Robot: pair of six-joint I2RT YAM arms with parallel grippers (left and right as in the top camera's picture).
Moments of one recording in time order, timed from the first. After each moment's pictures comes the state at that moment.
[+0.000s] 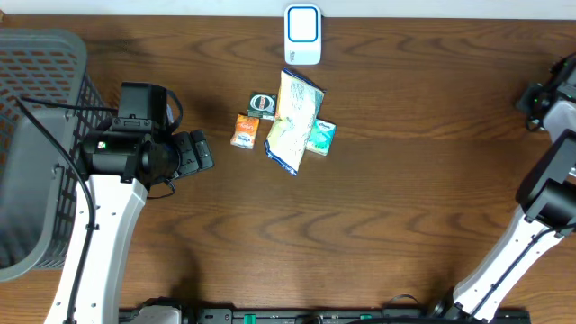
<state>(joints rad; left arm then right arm) -0.07 1.32 1.26 -1.16 0.02 -0.39 -0.55 2.40 1.77 -0.27 0.03 0.04</state>
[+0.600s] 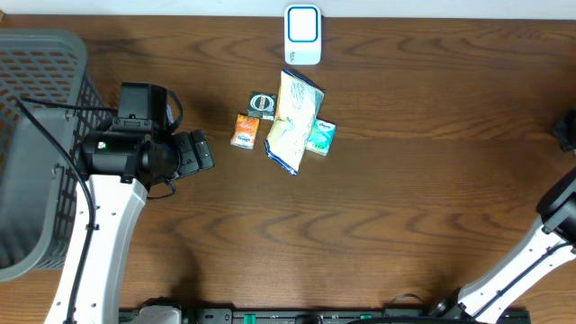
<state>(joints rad) -0.07 1.32 1.26 -1.16 0.02 -0.39 -0.70 2.36 1.78 -0.43 0.17 0.01</state>
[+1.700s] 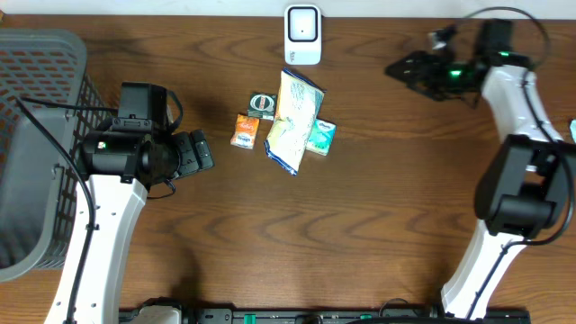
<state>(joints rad) -0.07 1.32 1.26 -1.16 0.02 -0.39 -0.13 2.17 1.77 -0.76 -0.88 0.10</state>
